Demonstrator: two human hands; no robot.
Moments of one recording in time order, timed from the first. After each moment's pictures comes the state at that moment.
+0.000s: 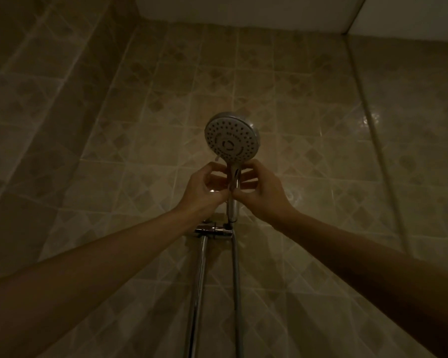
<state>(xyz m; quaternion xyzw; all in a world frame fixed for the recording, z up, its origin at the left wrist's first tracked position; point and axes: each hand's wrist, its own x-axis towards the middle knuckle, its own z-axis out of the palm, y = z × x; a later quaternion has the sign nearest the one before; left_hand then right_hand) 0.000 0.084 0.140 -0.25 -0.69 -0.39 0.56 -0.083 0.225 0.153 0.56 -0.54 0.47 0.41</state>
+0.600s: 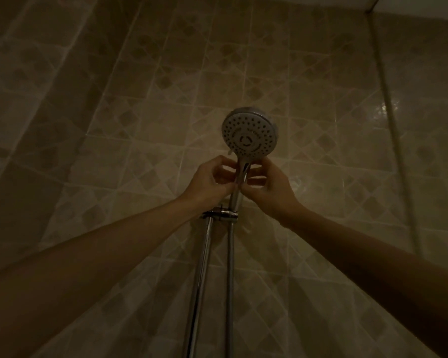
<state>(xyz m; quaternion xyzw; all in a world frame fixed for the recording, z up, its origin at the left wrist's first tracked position) -0.017 0.072 0.126 -0.23 -0.71 -0.37 0.55 -0.102 0.216 0.133 0.56 -0.56 0.49 0.37</state>
